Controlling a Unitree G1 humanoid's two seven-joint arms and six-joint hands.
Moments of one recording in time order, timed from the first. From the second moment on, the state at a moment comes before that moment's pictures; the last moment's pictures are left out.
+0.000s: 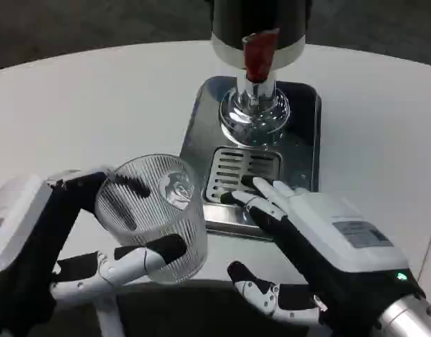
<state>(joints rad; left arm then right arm) 0.22 0.37 0.21 -0.74 0.44 0.03 -0.24 0.00 -0.20 0.28 -0.83 -1.02 0.24 0.63</state>
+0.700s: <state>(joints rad) 0.23 0.37 0.22 -0.74 0.44 0.03 -0.24 0.02 -0.20 0.28 -0.83 -1.02 0.24 0.63</state>
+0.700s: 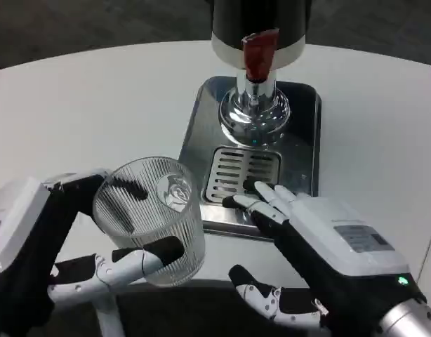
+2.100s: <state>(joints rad) 0.05 0.42 0.24 -0.49 0.52 0.02 -0.20 0.03 -0.17 0.27 -0.83 -1.02 0.25 0.63</state>
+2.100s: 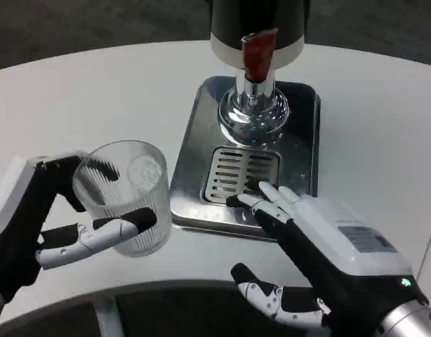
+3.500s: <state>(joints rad) -0.50 0.53 -0.05 0.24 0.60 -0.15 -0.02 0.04 -0.16 0.27 -0.84 -1.02 0.27 0.64</state>
